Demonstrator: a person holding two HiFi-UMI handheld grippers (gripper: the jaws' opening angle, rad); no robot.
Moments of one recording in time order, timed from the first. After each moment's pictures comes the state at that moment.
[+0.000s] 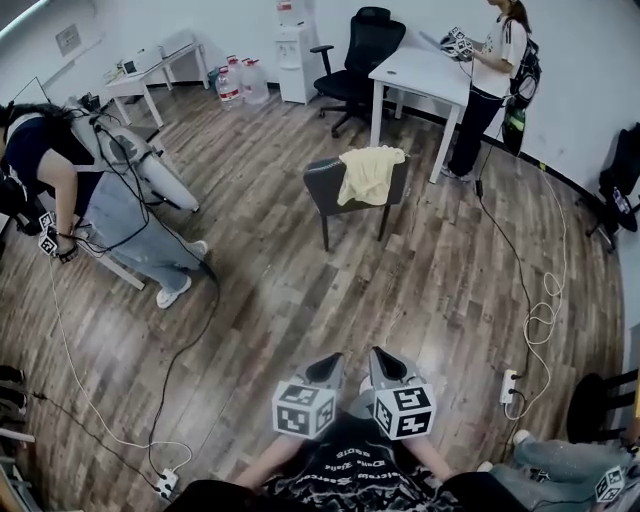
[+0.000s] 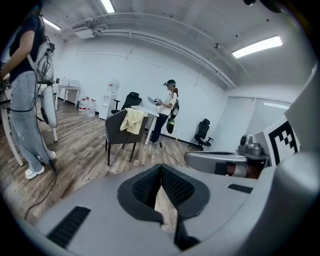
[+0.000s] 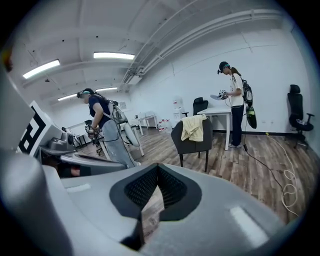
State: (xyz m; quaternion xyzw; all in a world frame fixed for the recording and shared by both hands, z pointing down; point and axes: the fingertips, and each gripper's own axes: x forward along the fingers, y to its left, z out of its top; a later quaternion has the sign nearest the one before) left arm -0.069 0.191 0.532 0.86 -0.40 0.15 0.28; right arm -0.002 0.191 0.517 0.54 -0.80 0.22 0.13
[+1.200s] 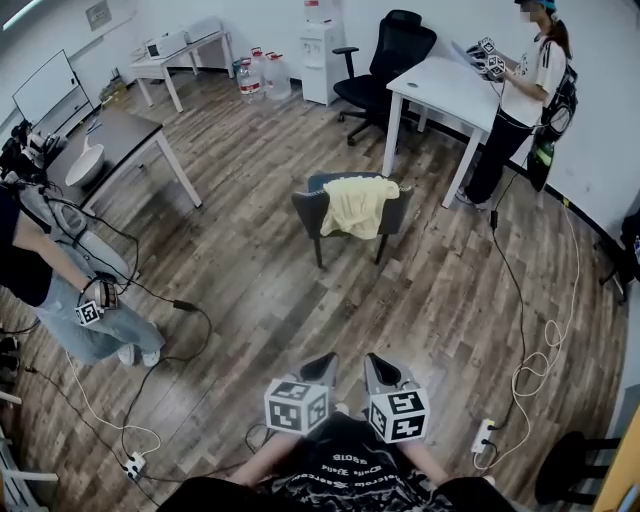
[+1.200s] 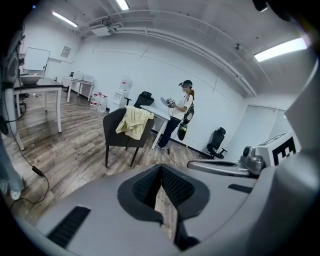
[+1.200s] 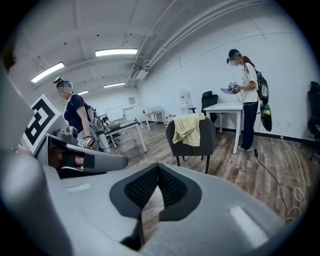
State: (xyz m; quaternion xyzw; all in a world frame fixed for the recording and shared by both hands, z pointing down) left arm 0.042 0.057 0.536 0.81 -0.47 0.13 0.33; right arm 0.112 0.058 0.530 0.48 -0.83 0.22 0.16
